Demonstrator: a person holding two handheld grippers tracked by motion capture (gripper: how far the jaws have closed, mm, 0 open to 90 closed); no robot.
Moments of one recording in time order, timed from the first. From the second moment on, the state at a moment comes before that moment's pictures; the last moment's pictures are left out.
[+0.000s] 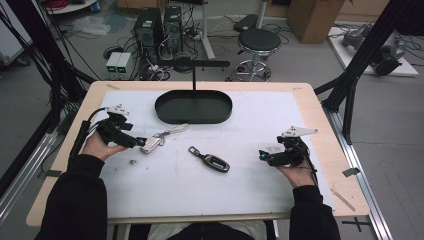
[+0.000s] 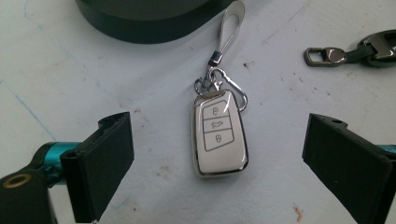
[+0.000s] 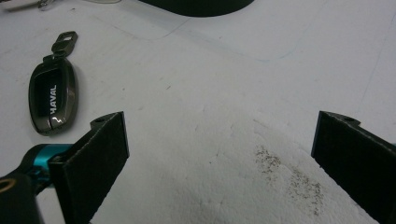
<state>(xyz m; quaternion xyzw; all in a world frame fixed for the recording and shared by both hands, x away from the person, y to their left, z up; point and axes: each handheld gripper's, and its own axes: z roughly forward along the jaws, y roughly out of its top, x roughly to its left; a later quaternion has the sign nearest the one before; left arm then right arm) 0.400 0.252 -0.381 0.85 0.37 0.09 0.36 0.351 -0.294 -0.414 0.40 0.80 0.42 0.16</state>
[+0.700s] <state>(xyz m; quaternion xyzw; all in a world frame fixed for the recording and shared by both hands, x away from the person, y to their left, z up) 0.440 0.202 -0.372 0.88 0.32 0.08 0.33 0.349 -0.292 -0.414 0.39 0.80 0.42 0.16</state>
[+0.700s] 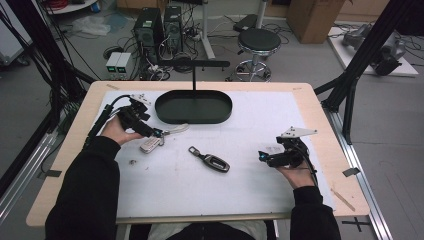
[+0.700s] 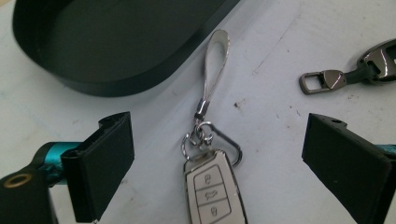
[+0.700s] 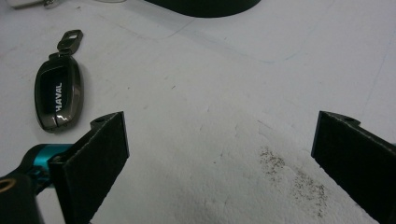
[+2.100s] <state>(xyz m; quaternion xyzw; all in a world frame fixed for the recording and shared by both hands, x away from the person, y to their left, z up) 0.478 0.143 -0.418 0.92 0.29 0.04 0.26 0.348 -0.299 -0.416 0.39 0.80 0.42 0.17</state>
